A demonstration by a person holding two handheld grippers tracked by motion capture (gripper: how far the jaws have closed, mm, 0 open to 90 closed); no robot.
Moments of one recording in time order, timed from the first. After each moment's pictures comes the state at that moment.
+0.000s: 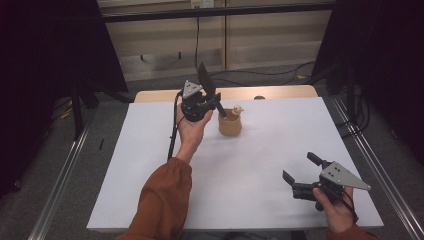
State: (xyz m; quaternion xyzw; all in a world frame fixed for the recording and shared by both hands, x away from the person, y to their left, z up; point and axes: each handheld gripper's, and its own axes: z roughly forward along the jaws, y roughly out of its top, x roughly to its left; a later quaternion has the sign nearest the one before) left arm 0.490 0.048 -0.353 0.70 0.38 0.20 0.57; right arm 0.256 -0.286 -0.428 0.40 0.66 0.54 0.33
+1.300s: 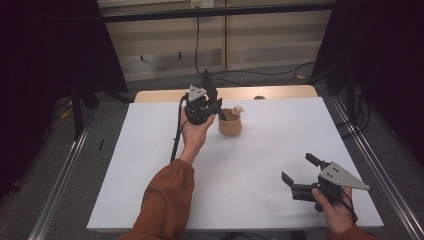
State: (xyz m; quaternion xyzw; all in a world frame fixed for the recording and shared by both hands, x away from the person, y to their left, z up) left arm 0.494 0.041 -0.371 0.72 0.38 0.19 0.55; right arm 0.256 -0.284 -0.430 0.40 0.66 0.54 0.32
